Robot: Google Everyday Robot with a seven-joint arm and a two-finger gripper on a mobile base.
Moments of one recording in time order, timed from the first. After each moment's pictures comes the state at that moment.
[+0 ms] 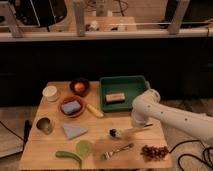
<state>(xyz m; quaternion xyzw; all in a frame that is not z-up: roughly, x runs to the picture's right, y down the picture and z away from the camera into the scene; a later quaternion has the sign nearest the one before) 0.179 0.230 0.809 -0.33 -0.04 -0.05 0.94</state>
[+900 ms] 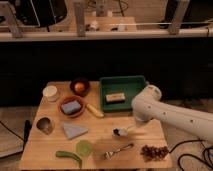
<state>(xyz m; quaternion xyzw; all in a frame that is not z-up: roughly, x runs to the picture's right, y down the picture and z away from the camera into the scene) 0.191 0.192 0.776 -0.29 0.00 -0.09 0.95</state>
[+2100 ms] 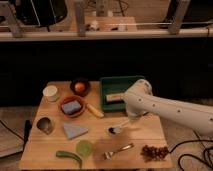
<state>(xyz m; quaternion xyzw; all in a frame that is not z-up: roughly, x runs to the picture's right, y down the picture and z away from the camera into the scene) 0.155 0.181 0.789 -0.31 -0.02 -0.14 0.94</state>
